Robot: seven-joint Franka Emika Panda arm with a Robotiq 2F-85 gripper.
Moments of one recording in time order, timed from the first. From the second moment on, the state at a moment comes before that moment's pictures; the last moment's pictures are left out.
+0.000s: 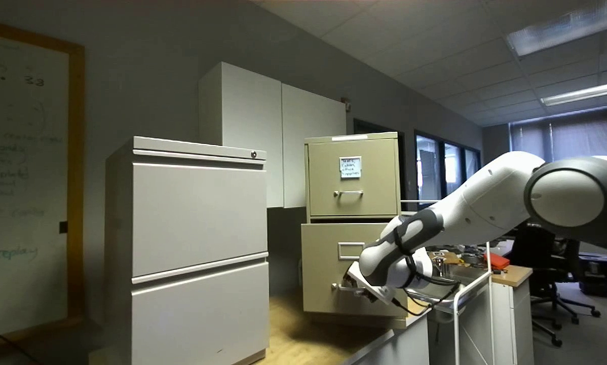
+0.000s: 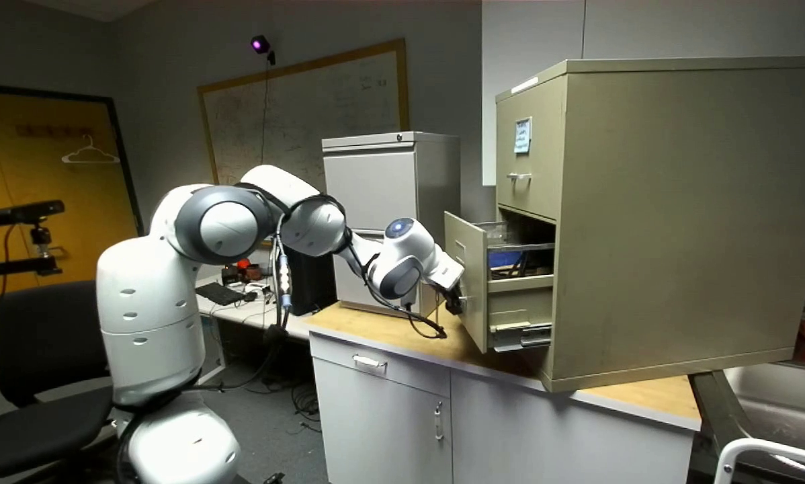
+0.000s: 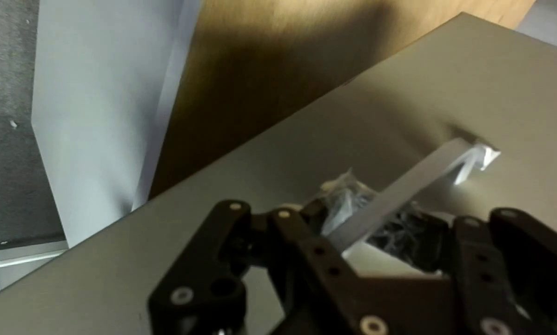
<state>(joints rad) -0.09 0.02 -0.13 -2.22 0.25 3.00 0.72</state>
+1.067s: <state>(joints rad) -0.12 -0.51 0.15 -2.66 0.05 2.76 0.90</state>
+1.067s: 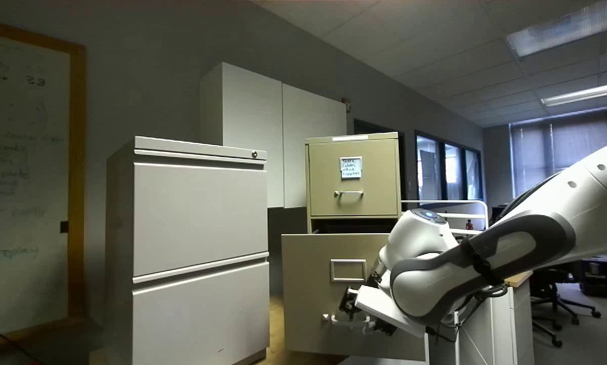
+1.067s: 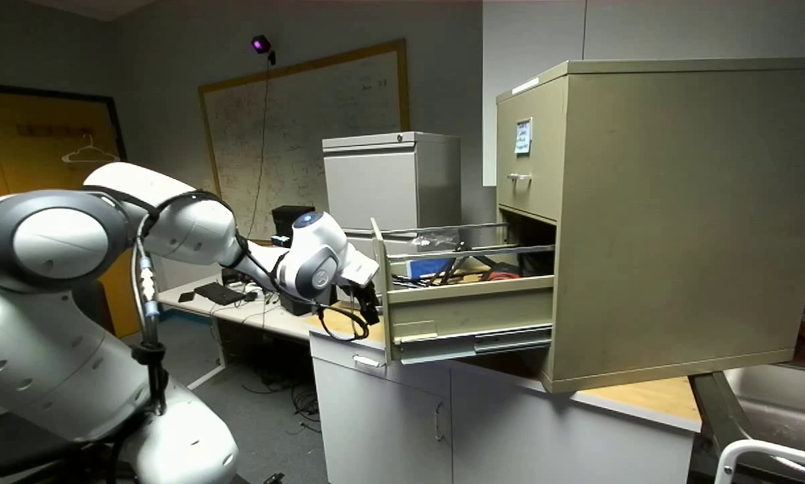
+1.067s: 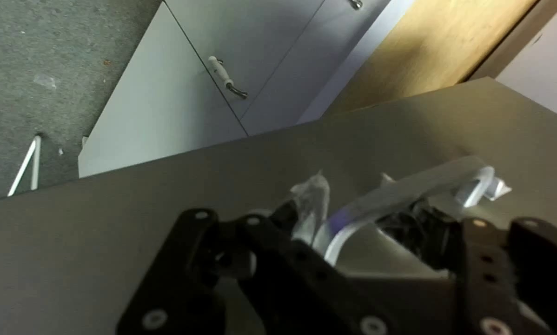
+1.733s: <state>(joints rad) -0.15 -0.58 0.22 -2.64 -0.07 2.60 0.93</state>
